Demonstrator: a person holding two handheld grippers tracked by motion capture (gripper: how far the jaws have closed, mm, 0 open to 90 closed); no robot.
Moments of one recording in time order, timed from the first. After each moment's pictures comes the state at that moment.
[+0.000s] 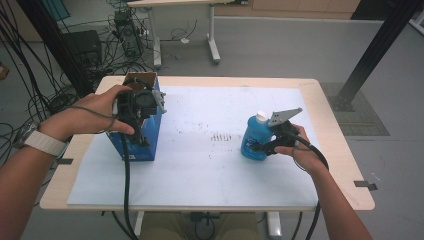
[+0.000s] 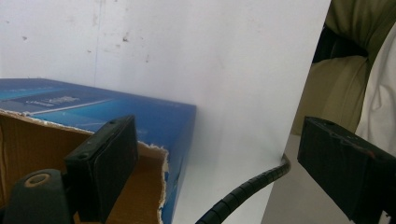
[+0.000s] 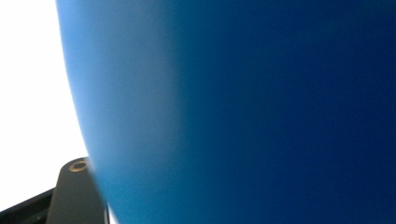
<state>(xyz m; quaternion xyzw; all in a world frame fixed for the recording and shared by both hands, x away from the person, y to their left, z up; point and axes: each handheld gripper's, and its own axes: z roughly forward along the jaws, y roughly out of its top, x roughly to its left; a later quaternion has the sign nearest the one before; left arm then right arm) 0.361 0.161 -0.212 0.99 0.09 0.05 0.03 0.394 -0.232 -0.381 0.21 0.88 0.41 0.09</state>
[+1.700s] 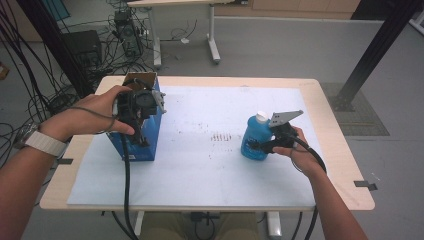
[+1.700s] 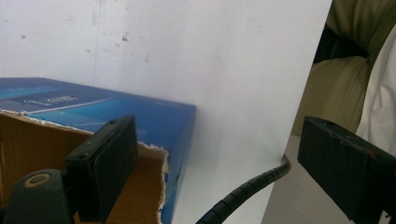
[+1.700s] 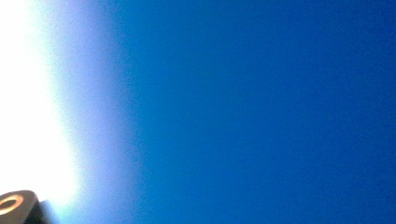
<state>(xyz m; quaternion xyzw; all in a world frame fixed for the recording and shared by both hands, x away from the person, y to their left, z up) 0.361 0.161 -0.215 0.99 0.09 0.05 0.03 0.395 -0.233 -0.391 0.22 0.86 0.44 0.09</state>
